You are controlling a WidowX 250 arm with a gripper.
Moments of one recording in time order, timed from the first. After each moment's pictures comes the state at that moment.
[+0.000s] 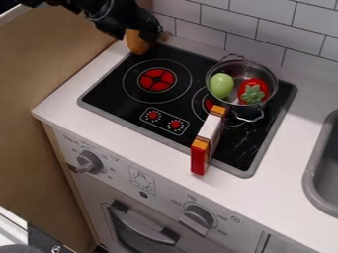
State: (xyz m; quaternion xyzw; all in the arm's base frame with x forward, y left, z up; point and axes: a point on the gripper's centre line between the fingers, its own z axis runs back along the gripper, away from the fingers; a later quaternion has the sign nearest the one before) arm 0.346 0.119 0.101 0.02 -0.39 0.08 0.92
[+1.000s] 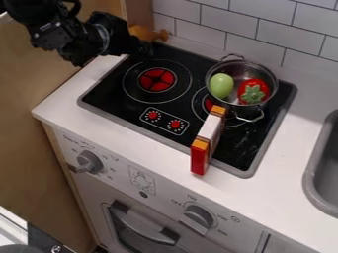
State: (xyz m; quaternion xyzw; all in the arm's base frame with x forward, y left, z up) arm 0.362 0.142 0.043 0.00 -0.44 0.08 0.90
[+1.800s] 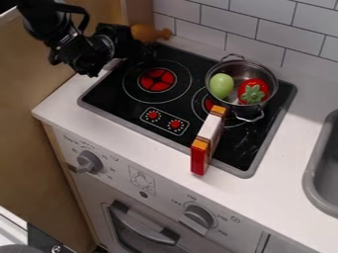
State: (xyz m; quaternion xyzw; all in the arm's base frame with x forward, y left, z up) arm 0.395 0.148 0.020 -0.02 -0.49 0.05 0.87
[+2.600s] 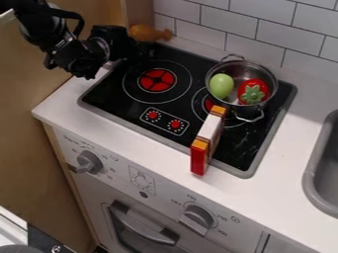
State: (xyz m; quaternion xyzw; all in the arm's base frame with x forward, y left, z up) arm 0.400 0.147 0.014 -0.03 -0.51 0.05 0.86
